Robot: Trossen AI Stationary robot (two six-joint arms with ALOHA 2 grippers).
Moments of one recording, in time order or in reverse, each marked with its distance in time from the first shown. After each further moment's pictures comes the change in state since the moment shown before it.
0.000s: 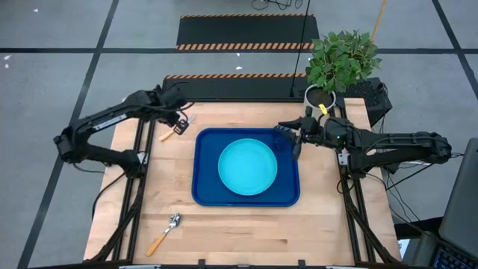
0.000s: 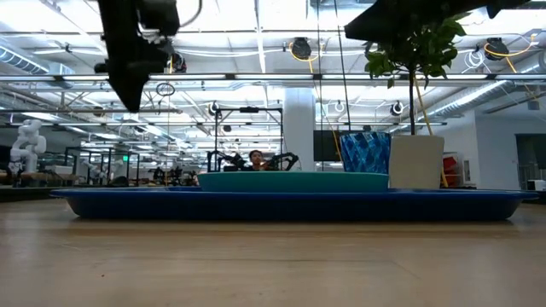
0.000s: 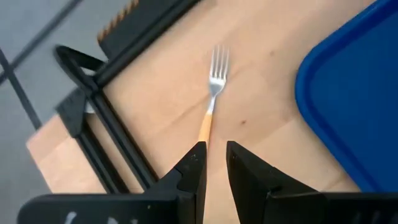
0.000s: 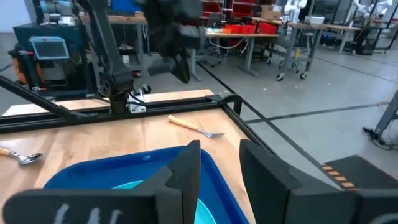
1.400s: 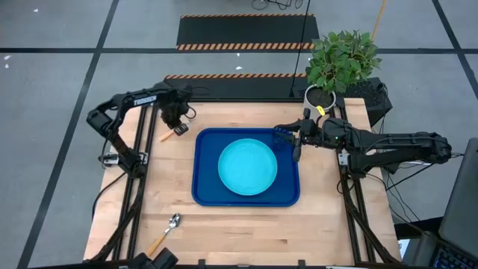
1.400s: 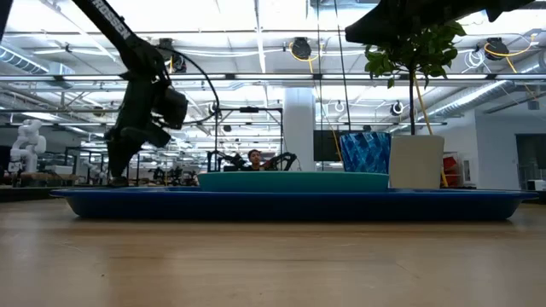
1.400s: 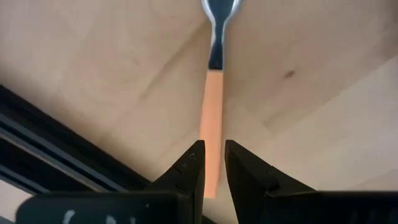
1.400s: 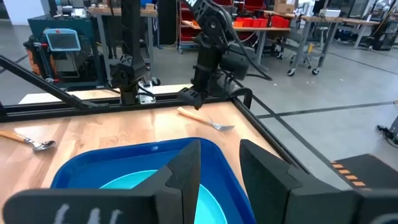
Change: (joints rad) left arm 0.320 0.441 -0.066 0.078 0.215 0.403; right arm 0.000 0.000 -0.015 -0.012 -0.049 -0.001
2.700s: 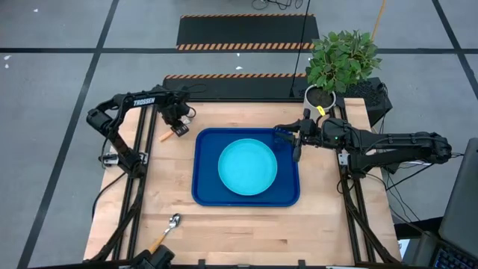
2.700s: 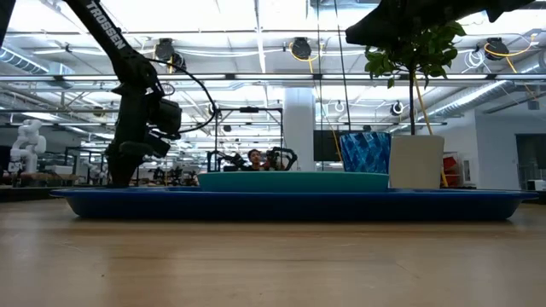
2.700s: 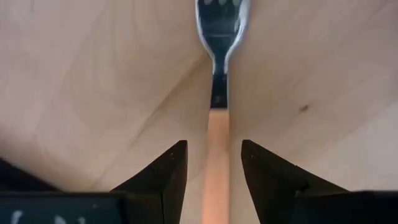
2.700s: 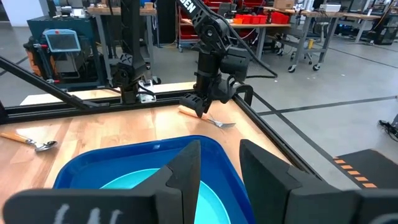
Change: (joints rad) left arm 0.053 0.008 -0.105 0.211 0.071 0.106; right arm 0.000 0.000 0.000 -0.010 0.001 0.021
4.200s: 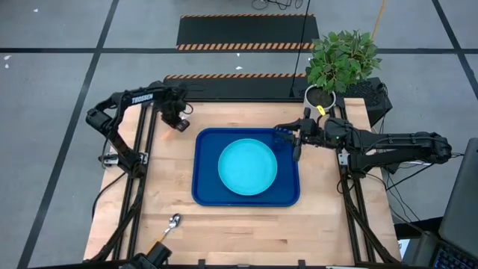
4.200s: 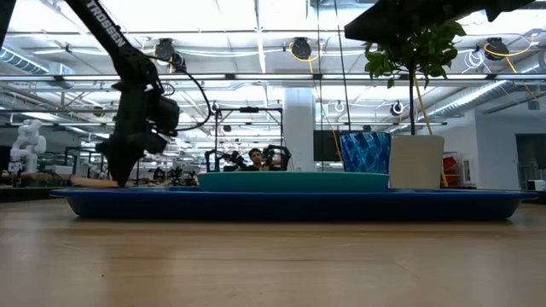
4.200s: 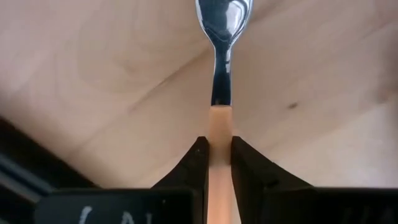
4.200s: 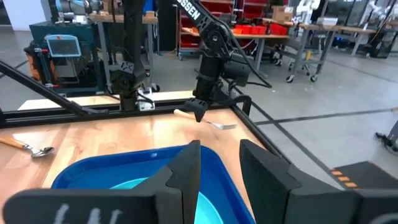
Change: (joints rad) left arm 0.038 0.000 0.063 -0.112 0.065 -0.193; right arm 0.000 0.000 0.000 0.040 0.001 -0.034
